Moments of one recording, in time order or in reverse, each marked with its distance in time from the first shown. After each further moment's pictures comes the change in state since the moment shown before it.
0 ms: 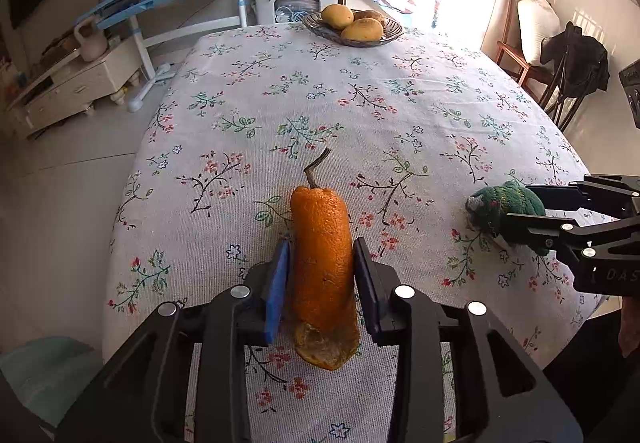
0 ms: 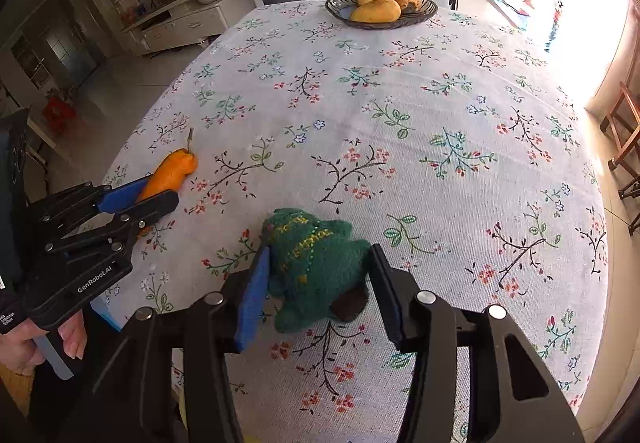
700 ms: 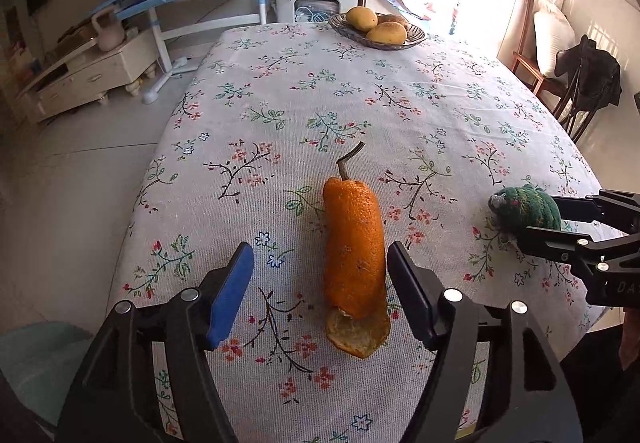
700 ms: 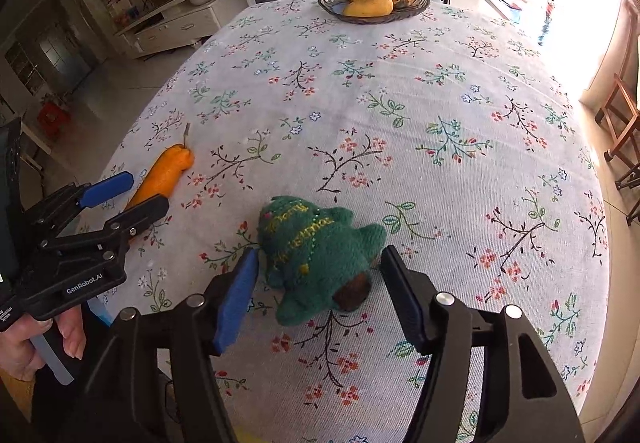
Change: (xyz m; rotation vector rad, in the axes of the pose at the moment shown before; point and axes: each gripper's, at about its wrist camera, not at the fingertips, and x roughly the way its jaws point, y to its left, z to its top) left arm -0.002 0.012 -0.005 -0.048 -0.009 0.035; right arm -0.001 0.001 -0.008 0.023 -0.001 -0.015
